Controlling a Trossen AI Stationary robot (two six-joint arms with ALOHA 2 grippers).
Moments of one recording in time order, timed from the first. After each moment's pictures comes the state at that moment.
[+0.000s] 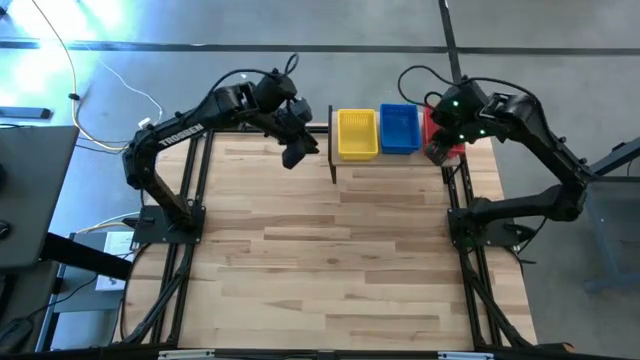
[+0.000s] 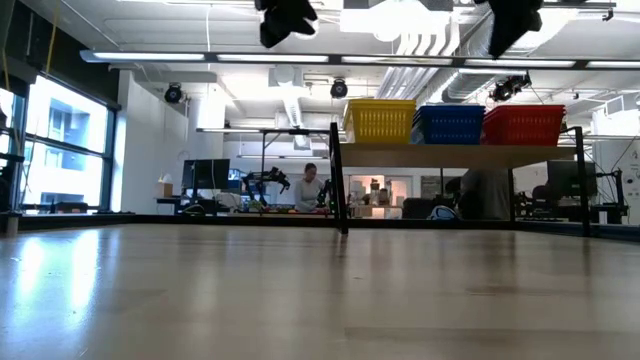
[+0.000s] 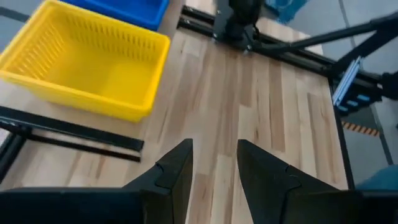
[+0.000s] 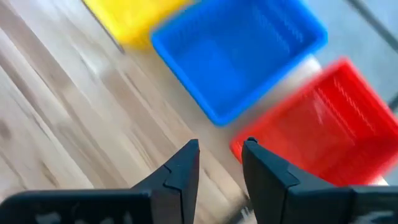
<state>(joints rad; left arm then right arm) 0.53 1.64 1.84 -0.98 0.37 -0.01 -0.64 1.16 1.57 -1.47 0.07 0.01</state>
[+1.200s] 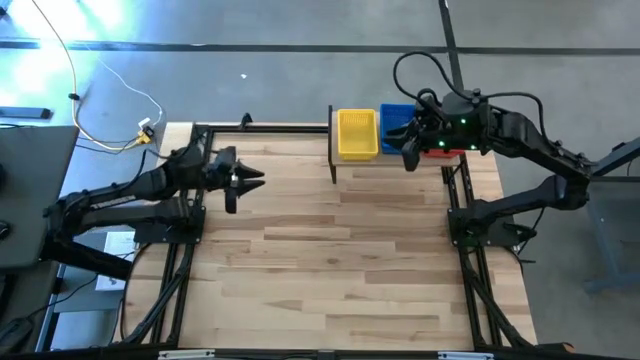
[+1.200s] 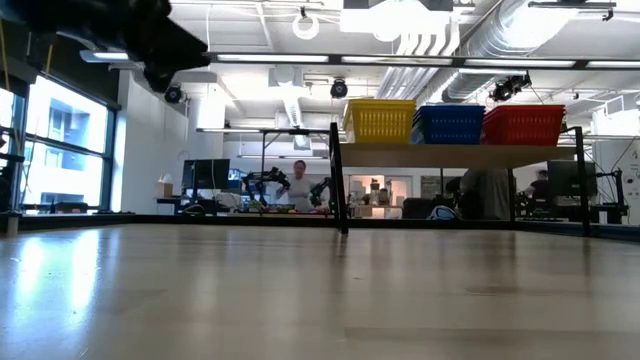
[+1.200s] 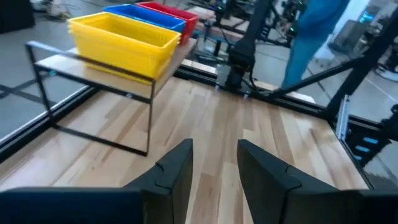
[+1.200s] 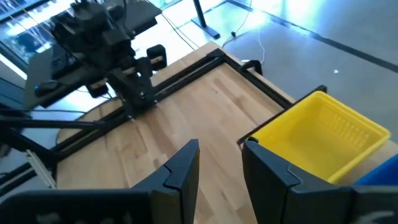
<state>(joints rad) 0.48 0.61 0.49 -0.10 0.24 -0.17 -0.25 1.16 1.57 -0.87 0.06 0.35</state>
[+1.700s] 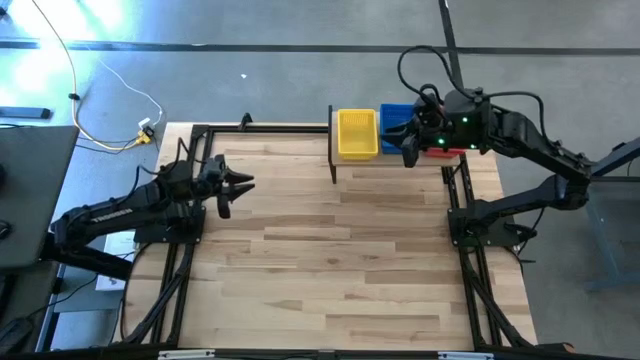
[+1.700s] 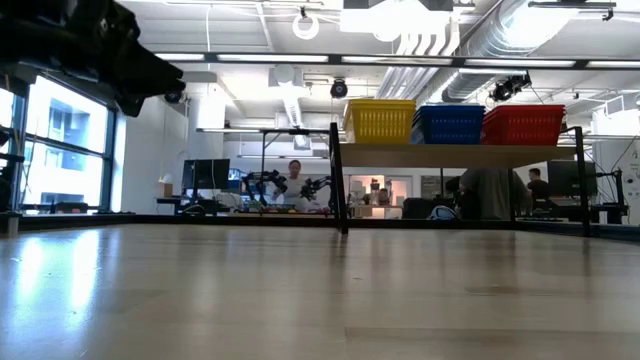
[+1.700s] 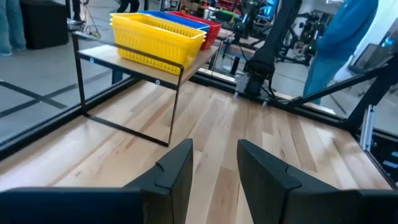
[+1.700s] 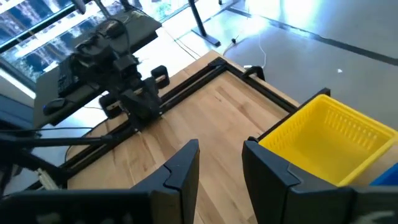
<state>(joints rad) 0.48 0.31 0.25 -0.10 0.14 -0.21 -0.24 1.16 1.57 -0.83 0.07 0.43</state>
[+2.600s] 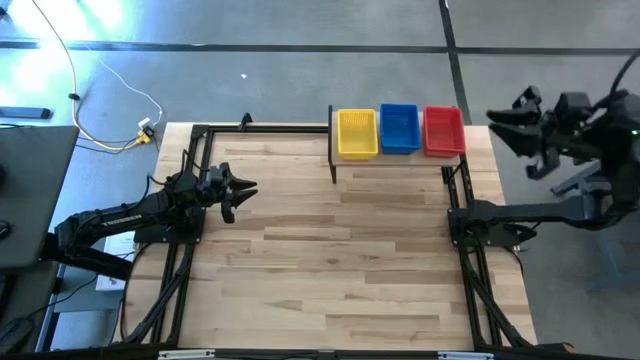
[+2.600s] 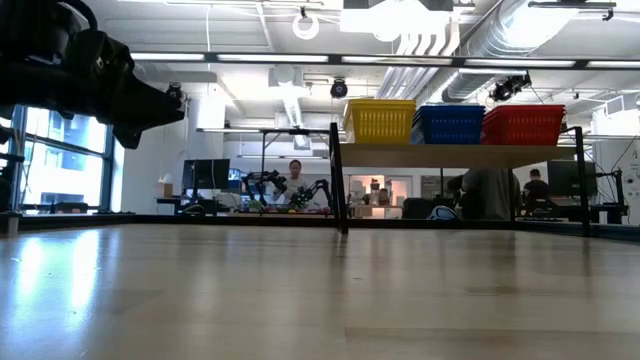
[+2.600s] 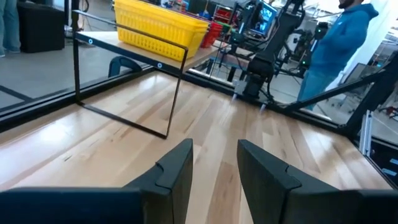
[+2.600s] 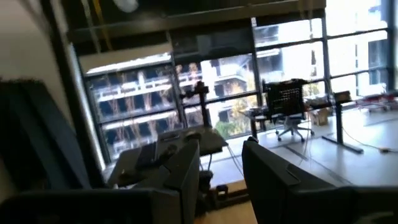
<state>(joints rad) 0.48 0.22 0.01 0.12 0.14 -0.26 -0.24 0.72 1.57 -0.67 -0.08 0.18</state>
